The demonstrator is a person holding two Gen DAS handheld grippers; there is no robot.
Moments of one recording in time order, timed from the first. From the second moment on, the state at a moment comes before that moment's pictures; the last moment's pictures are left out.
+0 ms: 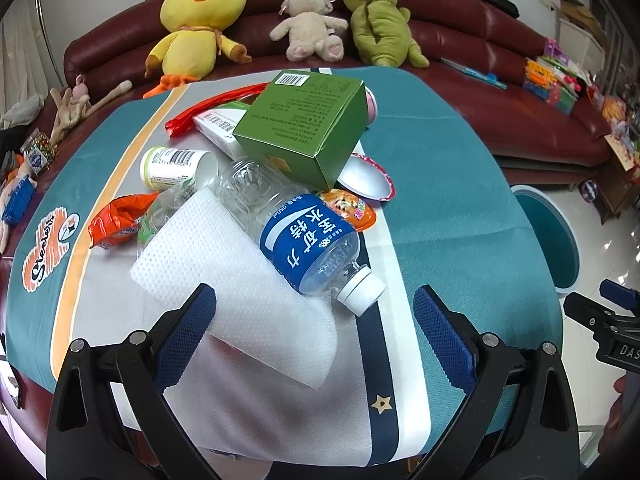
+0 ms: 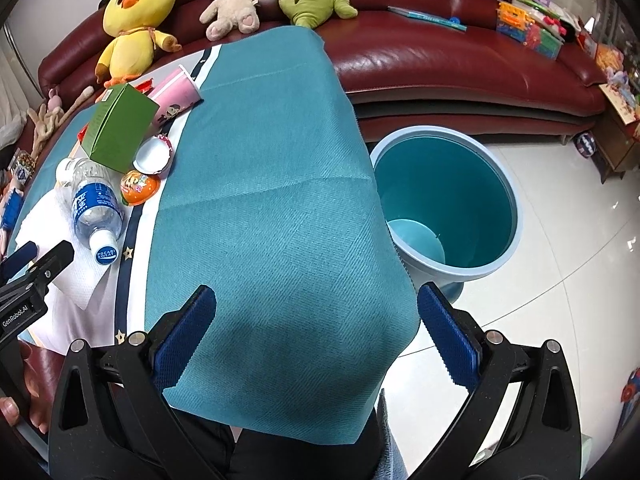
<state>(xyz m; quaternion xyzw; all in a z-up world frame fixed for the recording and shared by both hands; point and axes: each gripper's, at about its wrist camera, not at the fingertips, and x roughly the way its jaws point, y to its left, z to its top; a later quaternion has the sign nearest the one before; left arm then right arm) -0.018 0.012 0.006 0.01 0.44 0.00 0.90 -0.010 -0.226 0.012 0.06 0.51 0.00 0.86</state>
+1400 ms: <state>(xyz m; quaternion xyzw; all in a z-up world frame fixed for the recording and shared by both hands) 0.010 0.147 0.007 -0.03 0.45 0.02 0.89 0.104 -0.045 0.040 0.01 0.58 0.25 0.78</state>
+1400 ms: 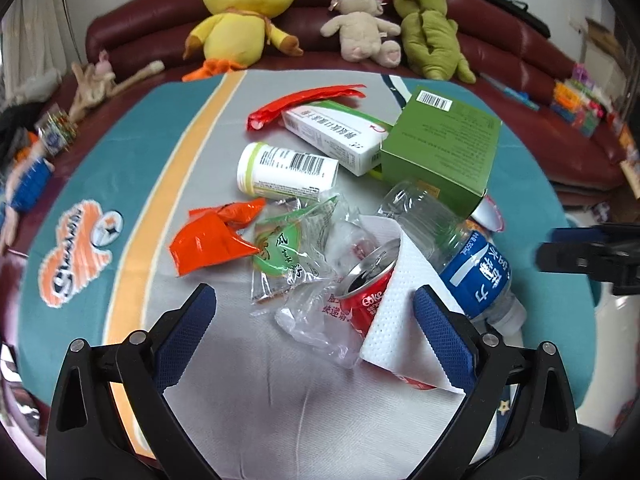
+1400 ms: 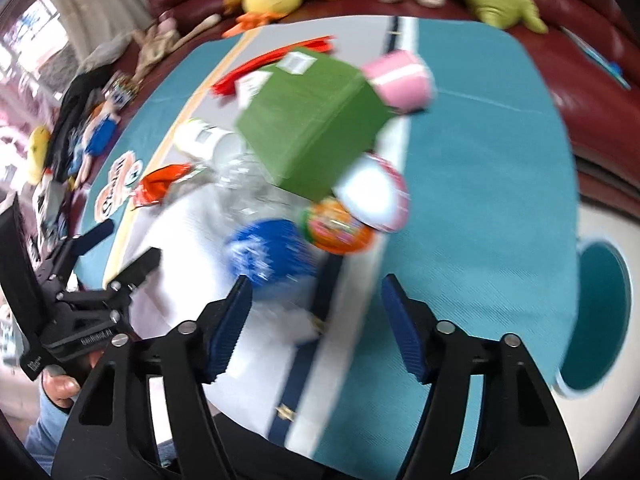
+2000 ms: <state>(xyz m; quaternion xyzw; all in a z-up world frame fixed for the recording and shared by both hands) 0.004 0.203 -0.001 -0.09 0.46 0.03 0.88 0.144 0.027 -0.012 -0.03 0.63 0.27 0.72</state>
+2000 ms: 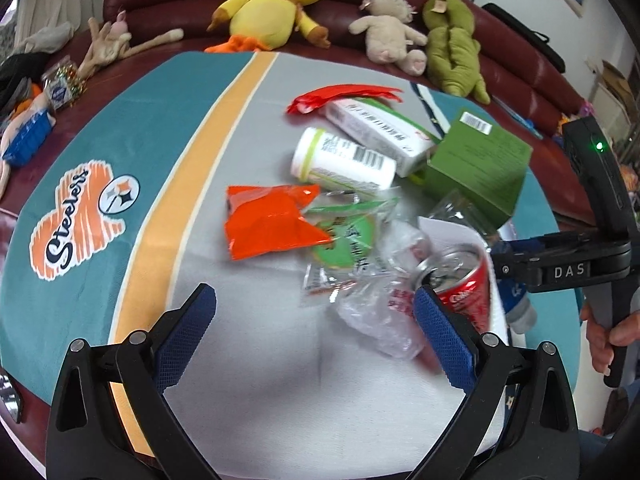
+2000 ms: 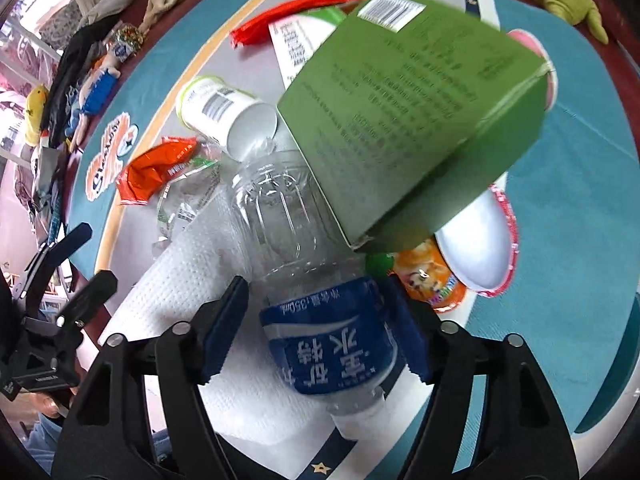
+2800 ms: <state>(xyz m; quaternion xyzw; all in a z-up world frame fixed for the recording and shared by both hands) 0.050 0.119 0.035 0.02 0.44 -0.02 0.90 0.101 -0.087 0.036 0.06 0.60 0.25 0.76</state>
